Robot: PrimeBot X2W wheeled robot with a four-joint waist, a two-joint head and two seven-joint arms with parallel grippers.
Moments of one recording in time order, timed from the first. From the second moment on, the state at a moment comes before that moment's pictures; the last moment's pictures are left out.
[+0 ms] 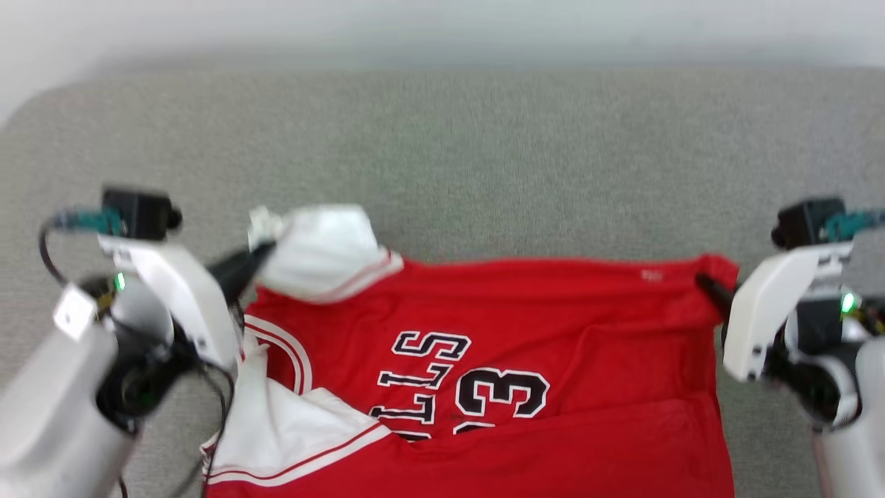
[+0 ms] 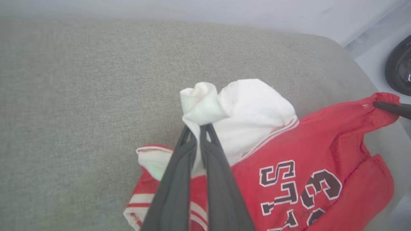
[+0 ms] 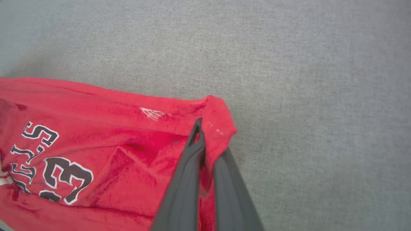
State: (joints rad) left arm -0.54 0.65 -0.53 0.21 -1.04 -0.09 0.28; right arm -0.37 -0.22 0.00 0.13 0.41 0.13 0.75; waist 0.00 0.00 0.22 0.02
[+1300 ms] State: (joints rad) left arm -0.12 0.53 -0.50 0.28 -1.00 -0.09 -0.21; right arm 0.06 -0.10 -0.05 0.07 0.47 0.13 0.35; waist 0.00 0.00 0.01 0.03
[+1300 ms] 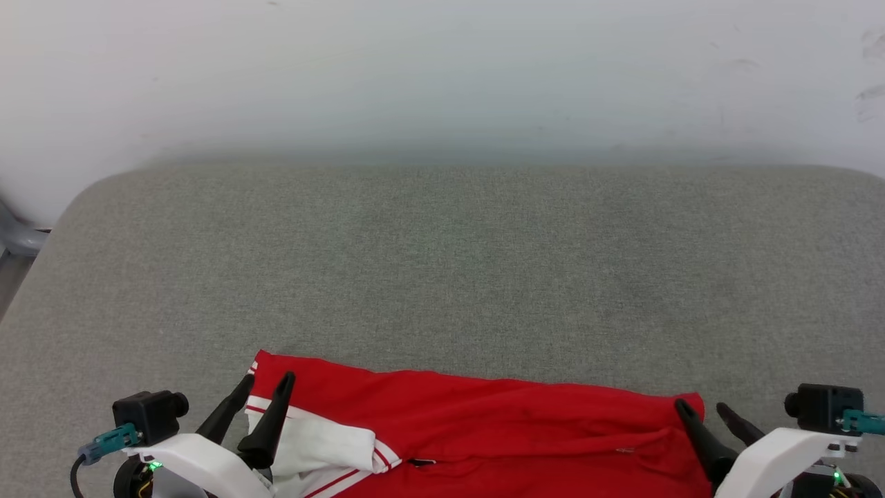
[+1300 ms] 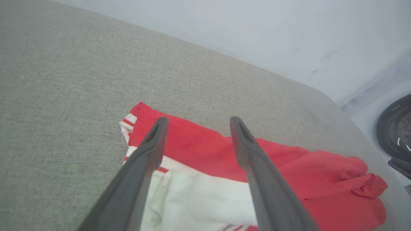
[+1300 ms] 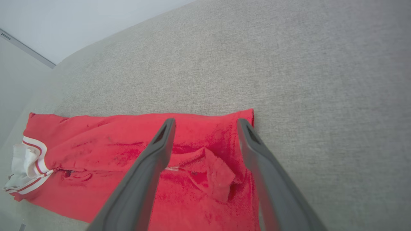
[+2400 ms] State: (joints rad) left arm 0.00 0.25 -0.15 0.04 -0.39 0.01 -0.26; right arm 0.01 -0.19 -0.11 0.13 0.44 0.13 0.66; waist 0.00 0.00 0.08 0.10
